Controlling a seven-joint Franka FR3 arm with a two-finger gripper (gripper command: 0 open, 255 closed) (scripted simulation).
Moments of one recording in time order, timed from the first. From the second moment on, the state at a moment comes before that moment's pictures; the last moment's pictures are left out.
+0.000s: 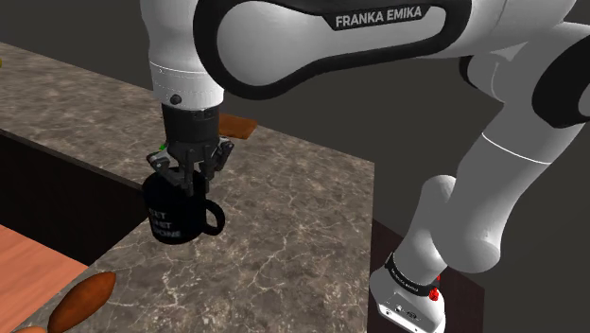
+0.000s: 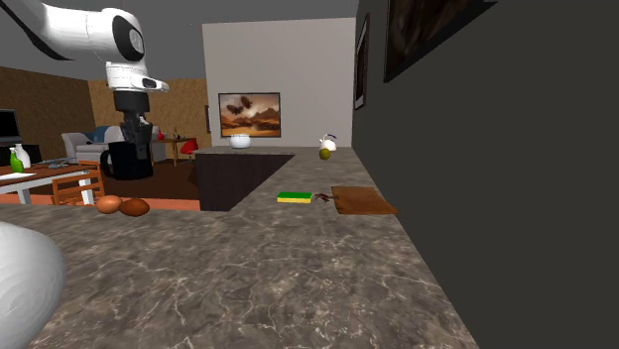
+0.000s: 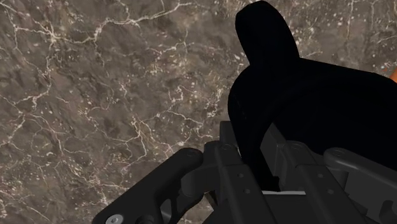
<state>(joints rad) 0.41 -0.02 0.34 -1.86 0.01 1.84 0.86</state>
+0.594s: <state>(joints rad) 0.43 0.01 0.35 -1.93 0.00 1.94 0.90</state>
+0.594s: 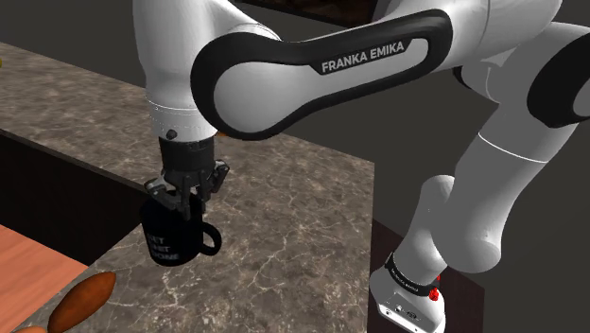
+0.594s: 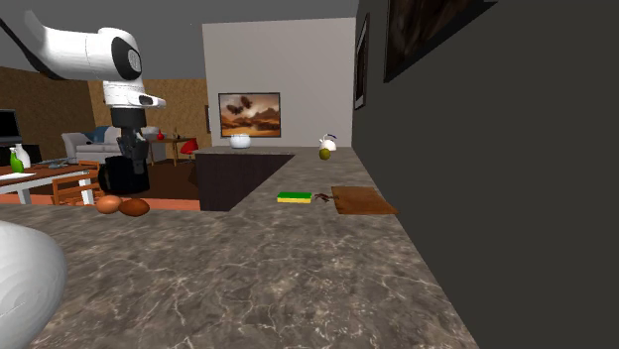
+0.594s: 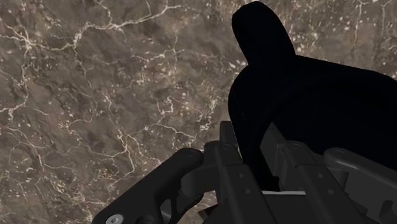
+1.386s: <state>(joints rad) 0.43 0.07 0.35 -2.04 -0.02 2.10 0.91</state>
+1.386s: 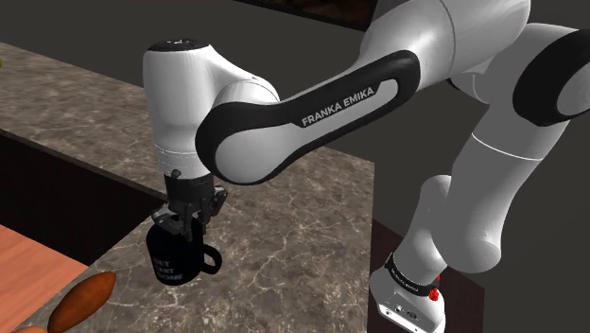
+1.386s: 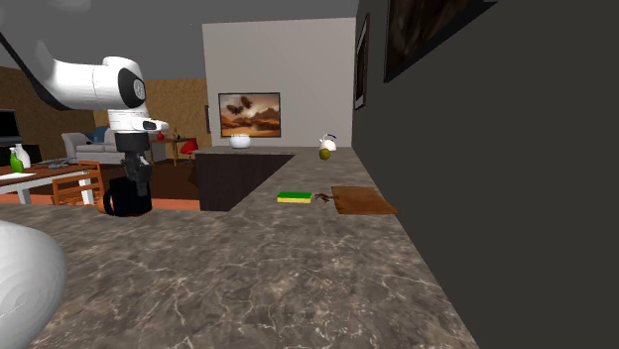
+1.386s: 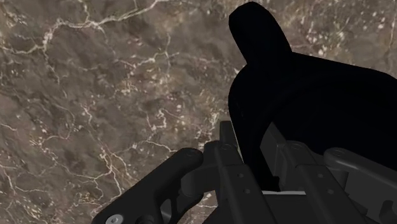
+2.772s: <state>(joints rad) 0.43 0.13 0.35 -2.11 -0.05 2.23 0.93</state>
